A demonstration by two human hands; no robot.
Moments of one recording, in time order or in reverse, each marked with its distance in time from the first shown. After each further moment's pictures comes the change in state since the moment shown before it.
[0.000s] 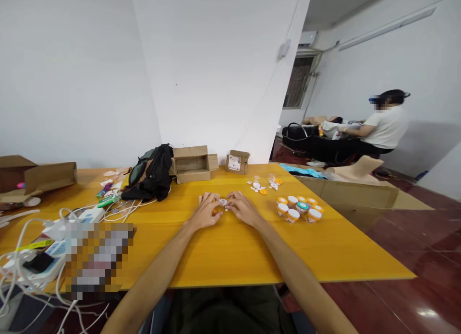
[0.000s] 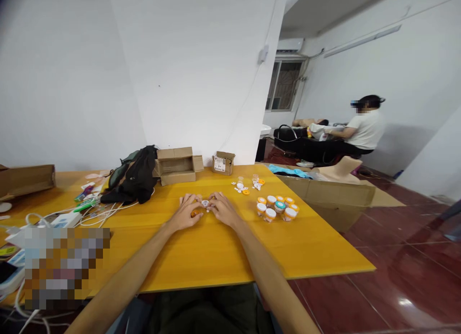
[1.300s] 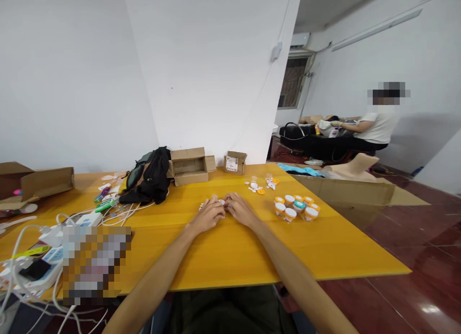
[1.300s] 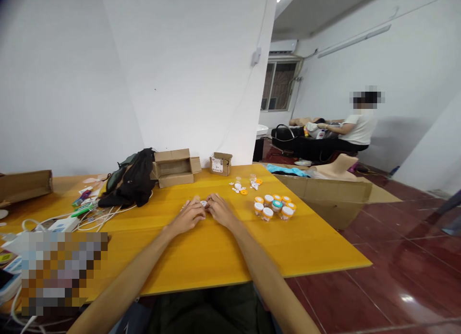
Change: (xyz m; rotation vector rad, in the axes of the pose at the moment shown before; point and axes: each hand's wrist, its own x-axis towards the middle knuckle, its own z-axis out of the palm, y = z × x) left_hand 0.006 0.005 0.005 -0.024 -0.144 0.128; right_hand 0.003 -0.001 0.004 -0.023 -0.033 0.032
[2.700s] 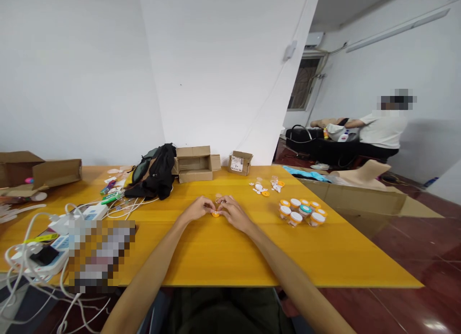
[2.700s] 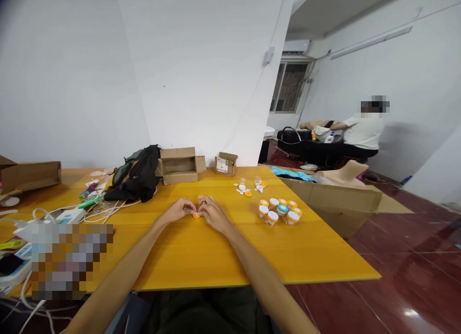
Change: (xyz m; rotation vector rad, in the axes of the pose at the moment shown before) left_hand -0.011 -0.038 -0.016 -0.484 0.045 -0.283; right_hand 0.005 -0.024 0.020 0.166 0.036 -0.120
